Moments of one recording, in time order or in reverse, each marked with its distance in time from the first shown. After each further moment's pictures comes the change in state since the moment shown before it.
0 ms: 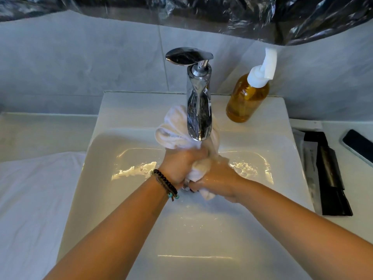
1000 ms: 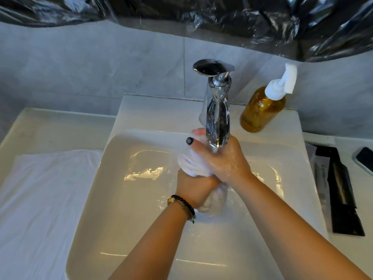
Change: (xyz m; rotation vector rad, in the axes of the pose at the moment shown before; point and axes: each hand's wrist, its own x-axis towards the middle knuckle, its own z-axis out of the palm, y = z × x) left_hand -0.013 -0.025 0.005 0.227 0.144 0.218; right_hand -0.004 -0.059 0.000 0.188 0.411 -0.502
